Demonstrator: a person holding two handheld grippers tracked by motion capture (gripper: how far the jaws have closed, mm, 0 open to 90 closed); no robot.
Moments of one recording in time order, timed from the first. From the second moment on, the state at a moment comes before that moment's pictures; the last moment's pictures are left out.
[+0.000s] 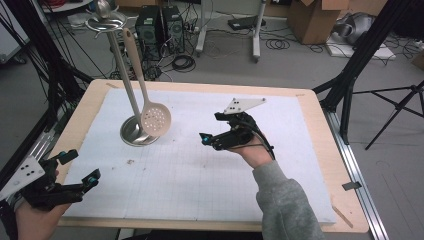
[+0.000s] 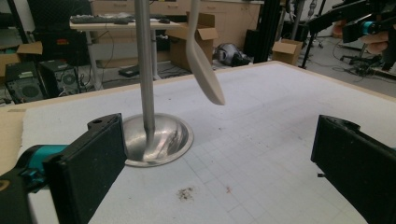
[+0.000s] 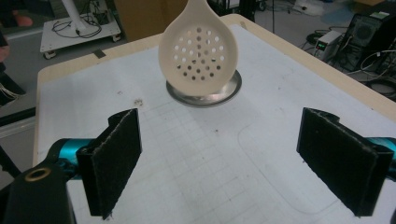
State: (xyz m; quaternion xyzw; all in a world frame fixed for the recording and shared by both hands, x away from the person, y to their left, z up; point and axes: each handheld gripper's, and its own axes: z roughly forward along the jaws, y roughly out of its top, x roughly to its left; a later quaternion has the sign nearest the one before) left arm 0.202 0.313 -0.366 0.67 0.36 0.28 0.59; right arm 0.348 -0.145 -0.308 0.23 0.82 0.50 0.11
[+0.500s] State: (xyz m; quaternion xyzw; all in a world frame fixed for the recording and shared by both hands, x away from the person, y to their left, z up) left arm 0.214 0.303 -0.369 0.68 0.36 0.27 0.58; right arm 0.335 -0.190 -0.326 0.26 0.81 0.52 0.13
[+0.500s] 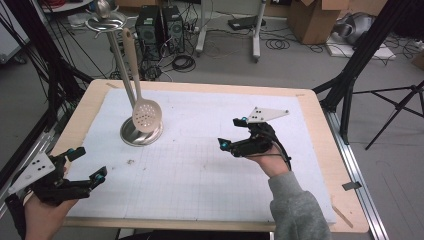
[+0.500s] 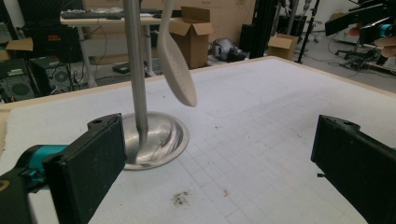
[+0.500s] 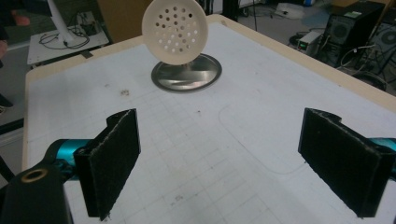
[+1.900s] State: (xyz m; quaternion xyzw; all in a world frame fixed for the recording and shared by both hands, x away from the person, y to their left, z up) left arm 0.219 0.299 -0.374 0.68 0.36 0.27 0.57; right arm 0.304 -0.254 -0.363 0.32 0.76 0.54 0.17
